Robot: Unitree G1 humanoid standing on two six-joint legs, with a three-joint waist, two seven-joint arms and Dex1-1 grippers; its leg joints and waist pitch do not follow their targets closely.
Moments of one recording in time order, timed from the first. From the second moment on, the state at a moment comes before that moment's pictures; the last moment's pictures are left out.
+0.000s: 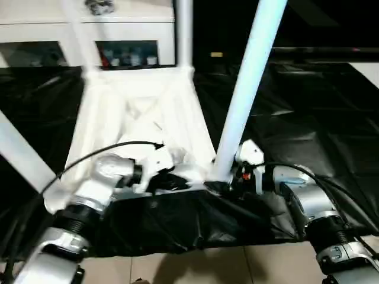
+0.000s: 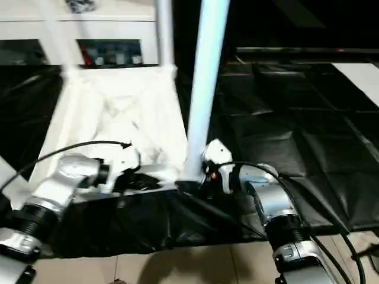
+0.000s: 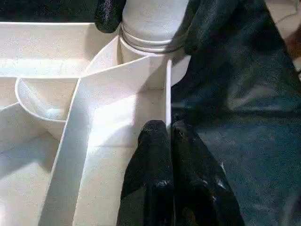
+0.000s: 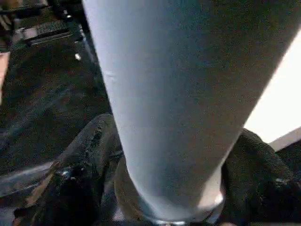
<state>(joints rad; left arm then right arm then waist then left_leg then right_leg) -0.54 0.40 -0.26 0.55 0.03 0.02 -1.28 -0.48 -0.31 0.18 0.55 0.10 0.08 1.18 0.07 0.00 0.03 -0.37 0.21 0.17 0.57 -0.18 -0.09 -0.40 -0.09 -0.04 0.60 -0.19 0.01</state>
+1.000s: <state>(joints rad) -0.55 0.31 -0.26 0.57 0.08 0.07 -1.07 -0.46 -0.16 0.09 0.60 0.09 0.08 0.79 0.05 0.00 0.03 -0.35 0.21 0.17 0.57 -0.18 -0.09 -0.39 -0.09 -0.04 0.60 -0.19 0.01</state>
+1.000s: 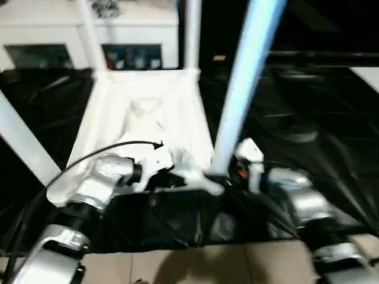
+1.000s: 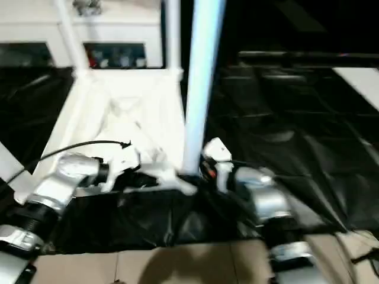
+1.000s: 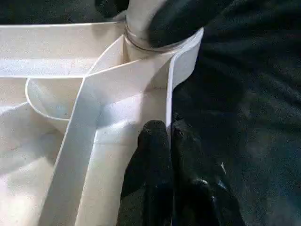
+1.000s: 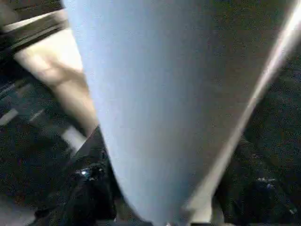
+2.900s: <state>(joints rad) -0.55 0.39 -0.24 0.60 0.02 0.04 -1.21 -0.46 -0.20 0.14 0.62 0.07 0.01 0.96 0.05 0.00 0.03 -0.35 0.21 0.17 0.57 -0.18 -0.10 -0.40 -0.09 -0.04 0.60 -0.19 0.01</state>
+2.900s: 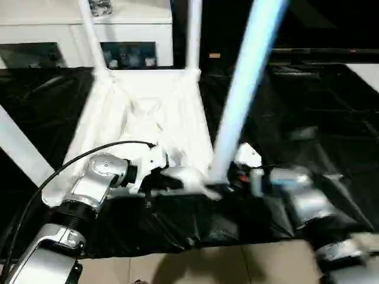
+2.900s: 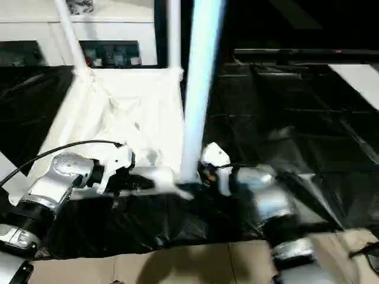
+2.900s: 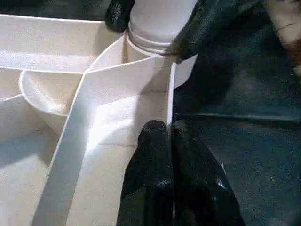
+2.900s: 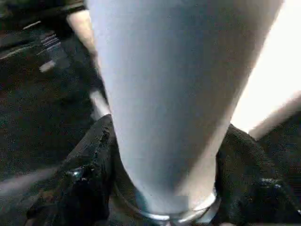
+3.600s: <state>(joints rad) -0.48 0.24 -0.22 0.43 0.10 0.18 -0.91 -0.48 -0.01 0.03 0.69 -0.01 -0.05 0.42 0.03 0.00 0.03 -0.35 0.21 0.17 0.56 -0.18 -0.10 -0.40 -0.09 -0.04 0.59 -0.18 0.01</state>
